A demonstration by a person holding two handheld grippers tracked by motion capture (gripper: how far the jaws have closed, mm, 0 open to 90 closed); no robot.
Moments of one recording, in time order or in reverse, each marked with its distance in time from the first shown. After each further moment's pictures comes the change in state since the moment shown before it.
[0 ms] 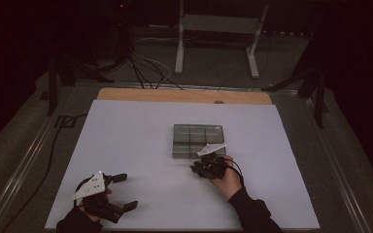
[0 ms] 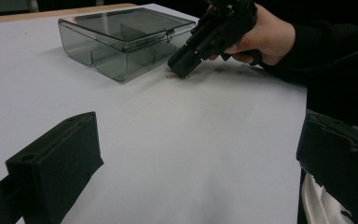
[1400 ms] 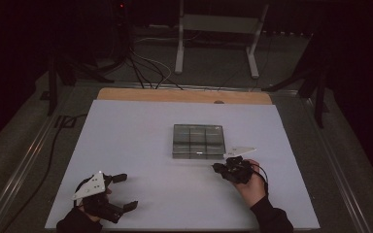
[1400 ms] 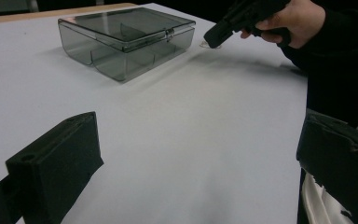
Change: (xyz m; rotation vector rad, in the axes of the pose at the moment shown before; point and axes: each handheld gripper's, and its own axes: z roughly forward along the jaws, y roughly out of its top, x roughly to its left) left arm 0.000 0.001 0.000 -0.005 0.002 0.002; right arm -0.017 -0.031 -0.068 -0.059 -0.066 0.070
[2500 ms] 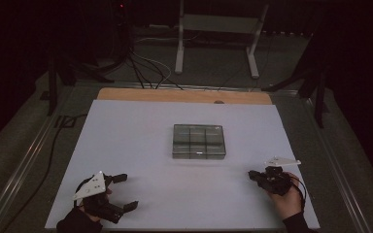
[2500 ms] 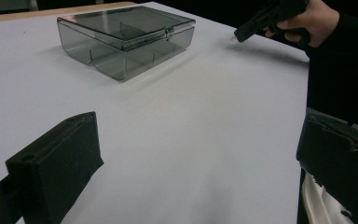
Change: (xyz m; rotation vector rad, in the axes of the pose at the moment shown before) left arm 0.000 0.000 0.001 0.007 -0.001 0.000; right arm -0.054 -0.071 -0.061 -0.011 -0.134 0.167
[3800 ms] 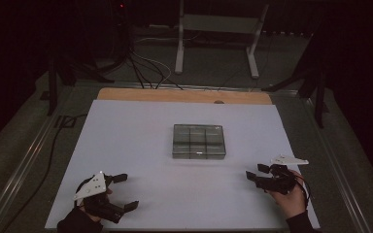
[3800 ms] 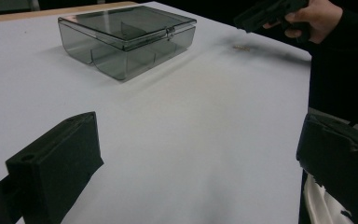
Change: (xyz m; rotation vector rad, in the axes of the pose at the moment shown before) left arm -0.001 0.000 0.001 0.003 0.006 0.001; right arm -0.007 0.004 -0.007 -0.100 0.043 0.035
